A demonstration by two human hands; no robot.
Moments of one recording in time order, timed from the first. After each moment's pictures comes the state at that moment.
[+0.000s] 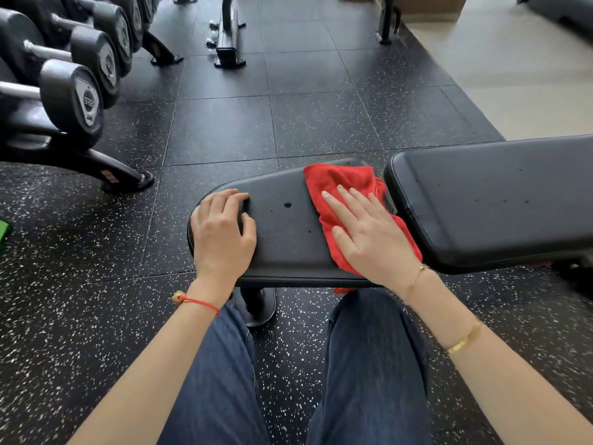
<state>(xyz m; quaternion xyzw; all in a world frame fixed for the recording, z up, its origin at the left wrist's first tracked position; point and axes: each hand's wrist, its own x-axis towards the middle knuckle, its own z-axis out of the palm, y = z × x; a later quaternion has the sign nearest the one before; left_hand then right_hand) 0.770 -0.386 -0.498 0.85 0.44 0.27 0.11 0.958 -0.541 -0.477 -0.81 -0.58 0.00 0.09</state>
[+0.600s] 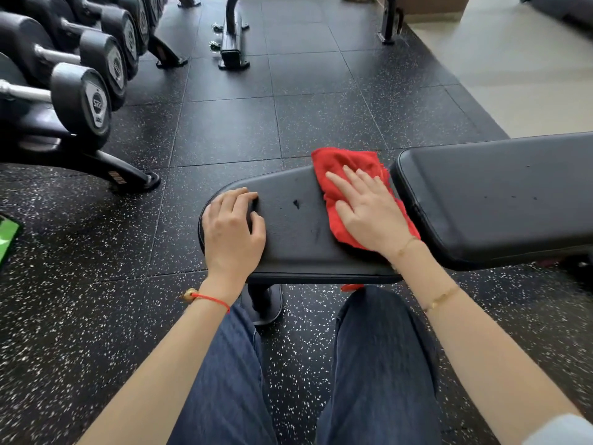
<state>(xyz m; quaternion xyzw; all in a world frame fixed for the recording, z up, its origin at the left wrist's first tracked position) 0.767 -0.388 -0.496 0.85 0.43 0.28 0.13 0.971 -0.502 -0.474 -0.85 -0.52 0.03 0.11</state>
